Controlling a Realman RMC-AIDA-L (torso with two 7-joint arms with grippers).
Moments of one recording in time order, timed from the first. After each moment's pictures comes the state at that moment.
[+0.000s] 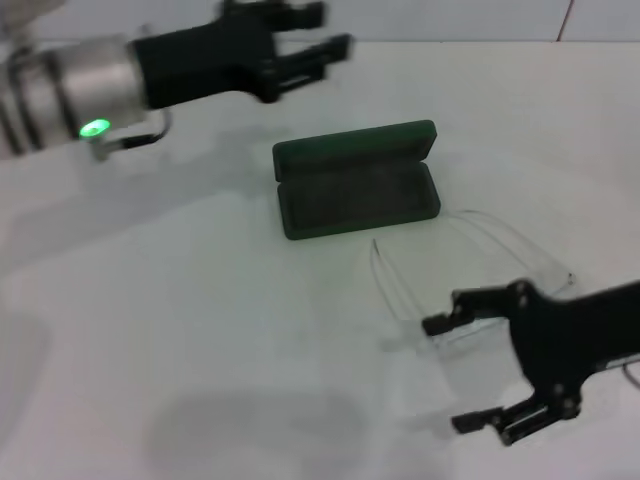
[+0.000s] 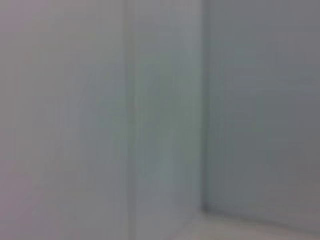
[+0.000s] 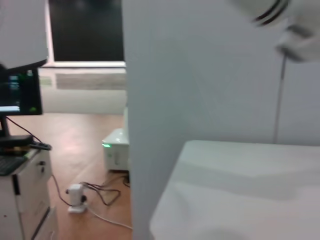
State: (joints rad) left arm -0.96 -2.08 2.85 -0.45 -0.55 1.60 -1.04; right arm 0.50 1.93 -1.37 -0.66 -1.56 -1.74 1.01
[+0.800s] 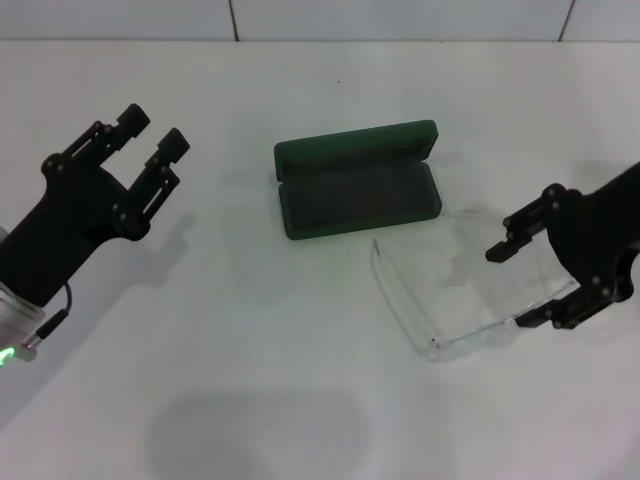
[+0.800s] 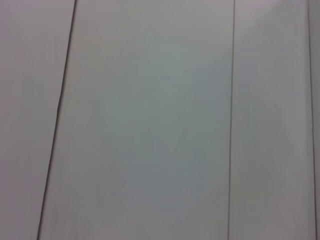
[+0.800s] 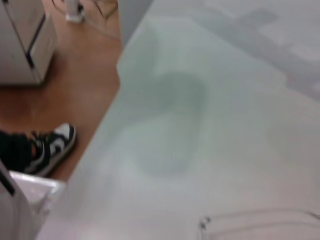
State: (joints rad) left arm -0.43 -2.09 2.84 -0.13 -0.90 1.72 -0.59; right arm 0.68 1.95 -1.19 -1.19 -2.21 -1.84 1.46
